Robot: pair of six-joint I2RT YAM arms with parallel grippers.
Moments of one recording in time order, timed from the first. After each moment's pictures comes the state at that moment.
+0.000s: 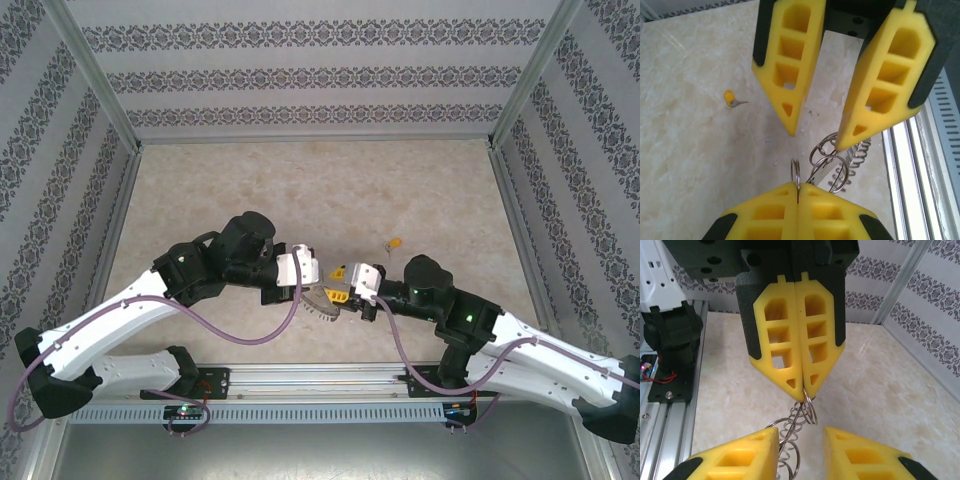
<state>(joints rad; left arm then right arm) -0.90 1.11 1.20 -0.81 0.31 0.56 1.03 0.74 0.66 -0.17 -0.20 -0.30</state>
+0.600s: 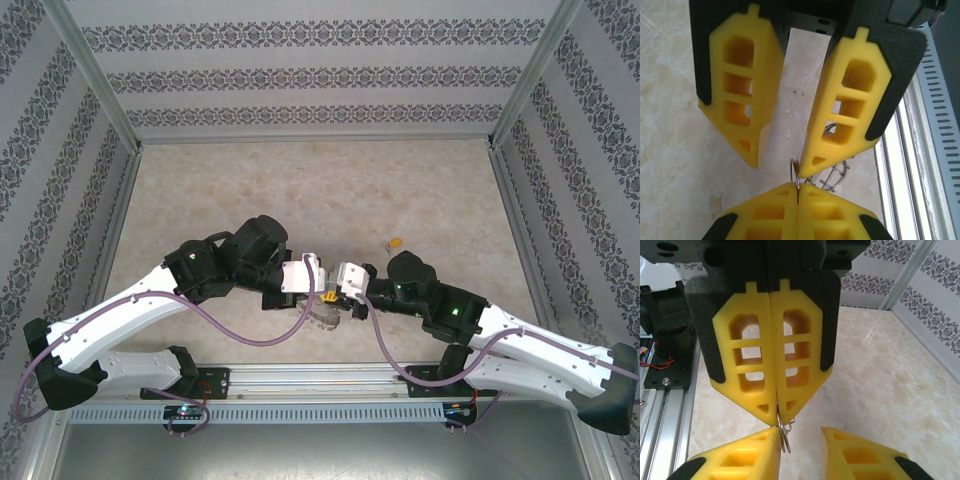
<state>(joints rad) -0.94 1.16 1.24 -0.90 0.28 0.58 1.03 0.83 0.69 -0.18 -0.20 -0.31</state>
